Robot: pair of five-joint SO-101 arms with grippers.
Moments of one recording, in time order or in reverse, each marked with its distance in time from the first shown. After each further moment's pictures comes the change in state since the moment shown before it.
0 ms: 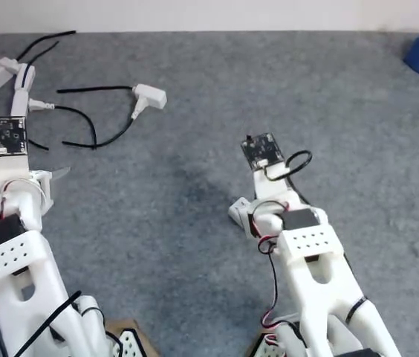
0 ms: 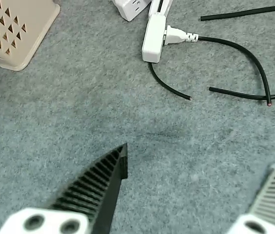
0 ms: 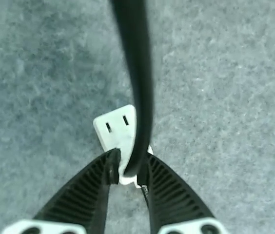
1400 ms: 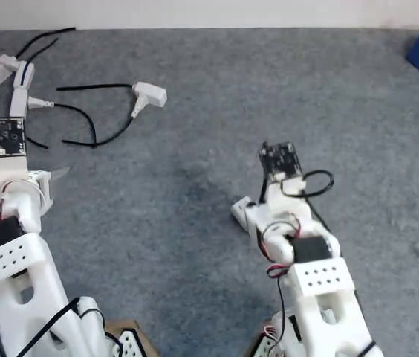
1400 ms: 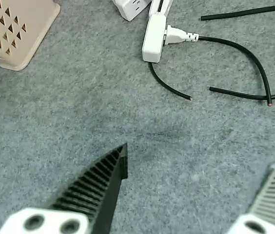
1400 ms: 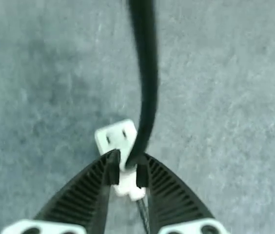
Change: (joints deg) left arm 0.0 0.0 0.0 0.0 0.0; right arm 2.2 -26.5 11.0 0.0 -4.1
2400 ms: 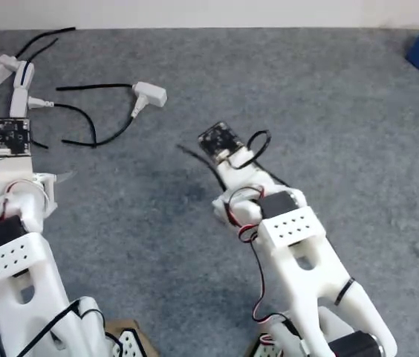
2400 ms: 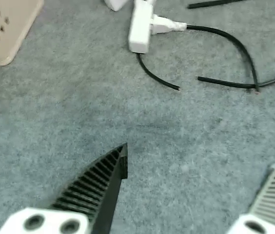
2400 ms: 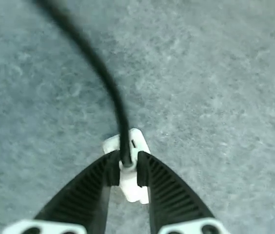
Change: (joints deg) left arm 0.8 0.0 0.0 2.4 0.0; right arm -9.4 22.9 -23.0 3.6 11.9
